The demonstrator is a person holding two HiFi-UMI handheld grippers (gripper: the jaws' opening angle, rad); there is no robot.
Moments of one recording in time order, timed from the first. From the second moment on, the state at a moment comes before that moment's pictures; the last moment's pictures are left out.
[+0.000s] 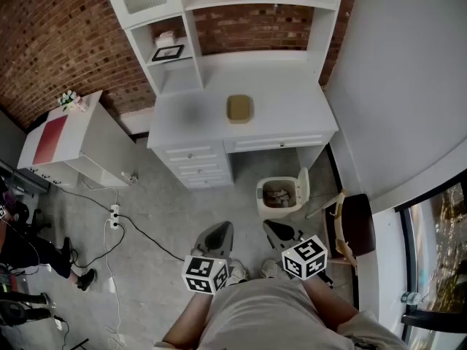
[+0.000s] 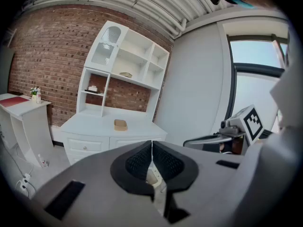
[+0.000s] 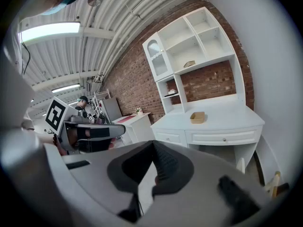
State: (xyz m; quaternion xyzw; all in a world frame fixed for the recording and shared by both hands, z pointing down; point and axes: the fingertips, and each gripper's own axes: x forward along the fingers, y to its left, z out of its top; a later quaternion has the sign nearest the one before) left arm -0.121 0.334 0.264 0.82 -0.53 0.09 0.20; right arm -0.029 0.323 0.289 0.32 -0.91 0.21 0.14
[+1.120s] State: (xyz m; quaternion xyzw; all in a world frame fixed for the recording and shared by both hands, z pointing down) left arm -0.179 0.342 0.254 0.84 -0.49 0.09 0.20; right arm -0.086 0.318 0.281 0.36 -0.90 0.21 0.13
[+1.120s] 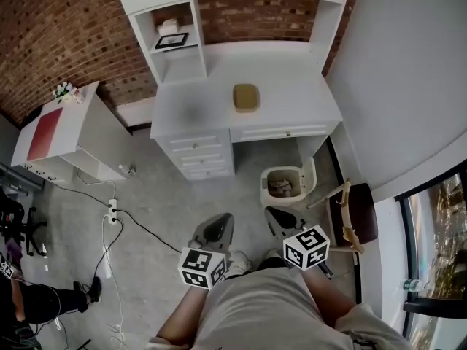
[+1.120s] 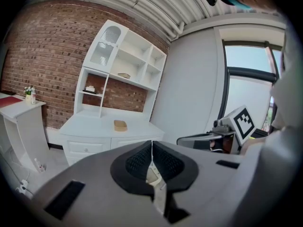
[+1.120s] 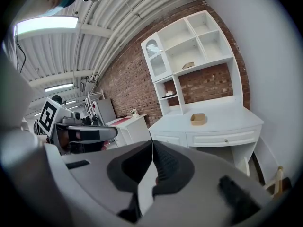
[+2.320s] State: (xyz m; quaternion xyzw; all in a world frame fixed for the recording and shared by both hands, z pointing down) left arm -0.187 0.178 0.261 0.83 -0.51 0.06 0.21; right arm -0.080 0.137 0.290 0.36 -0.90 0.19 0.15
